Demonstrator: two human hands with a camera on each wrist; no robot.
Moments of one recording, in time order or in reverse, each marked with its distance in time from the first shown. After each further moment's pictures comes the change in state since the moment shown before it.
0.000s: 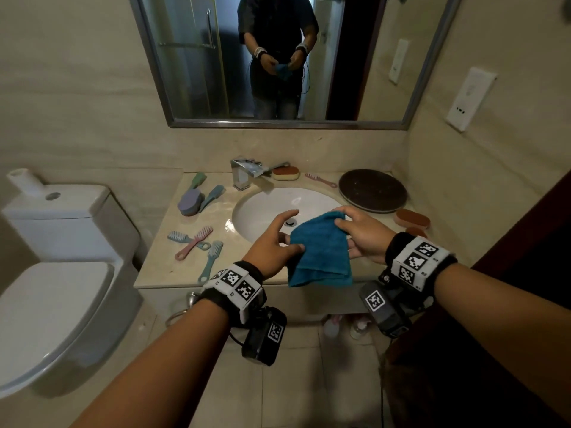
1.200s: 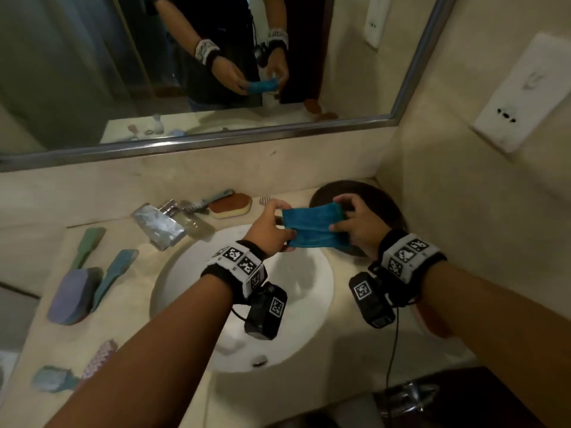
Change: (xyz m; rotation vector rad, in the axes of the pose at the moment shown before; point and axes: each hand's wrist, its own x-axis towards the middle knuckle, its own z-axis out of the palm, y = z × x) left_hand 0.402 -0.009 0.027 -0.084 -0.165 -0.215; right_hand 0.313 -0.018 -0.176 0.189 0.305 0.011
